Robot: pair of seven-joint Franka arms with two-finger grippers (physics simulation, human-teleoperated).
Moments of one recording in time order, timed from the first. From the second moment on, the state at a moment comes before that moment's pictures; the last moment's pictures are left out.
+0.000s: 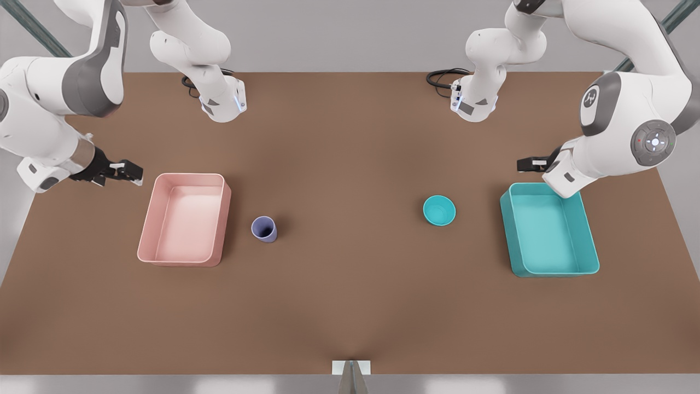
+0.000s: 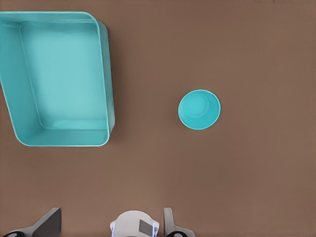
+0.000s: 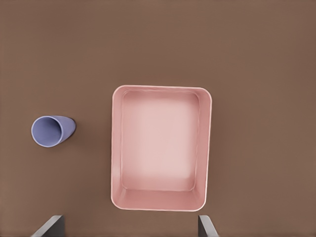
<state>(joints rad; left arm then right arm) -0.02 0.17 -0.07 -1.41 -0.02 1.22 -0.10 0.00 0.08 -0.02 -1.50 -0.01 1.48 -0.04</state>
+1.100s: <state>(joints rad) -0.12 0.50 -0.08 -2.00 -0.33 2.13 0.11 0.29 0.41 -0.01 -1.88 0.12 2.20 0.18</state>
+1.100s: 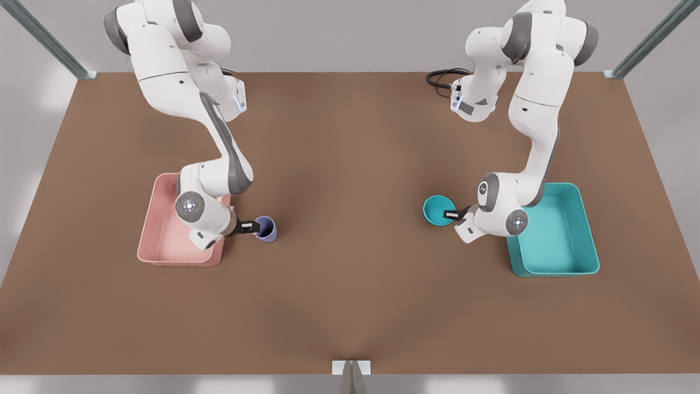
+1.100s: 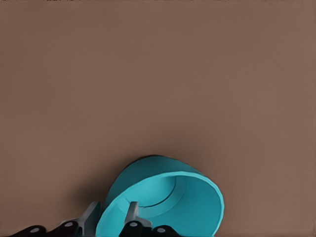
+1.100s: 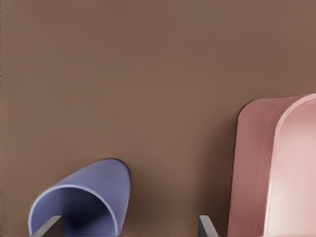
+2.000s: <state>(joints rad) 0.15 0.48 0.22 -1.83 -0.18 2.02 0.15 0.32 0.49 0.00 -1.94 0.13 2.31 0.27</state>
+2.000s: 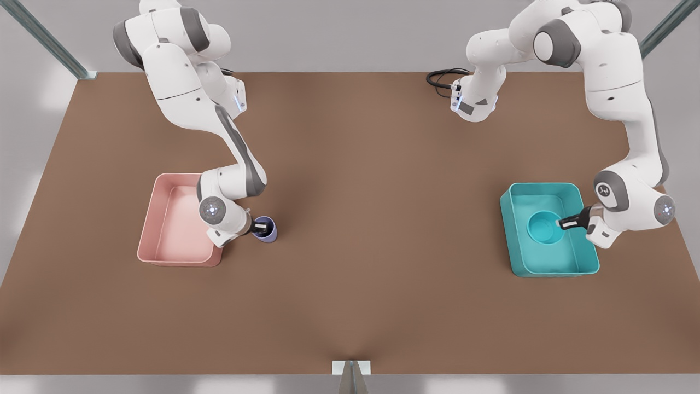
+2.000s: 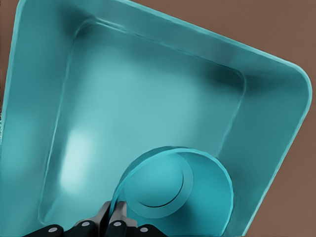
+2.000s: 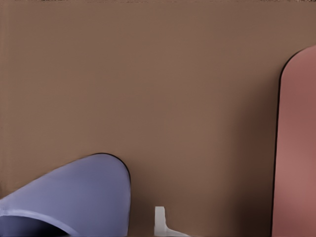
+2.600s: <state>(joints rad) -0.10 0.29 -0.01 -1.45 -0.03 1.68 0.12 -0.04 0.37 -0.02 -1.65 0.10 2.03 0.07</state>
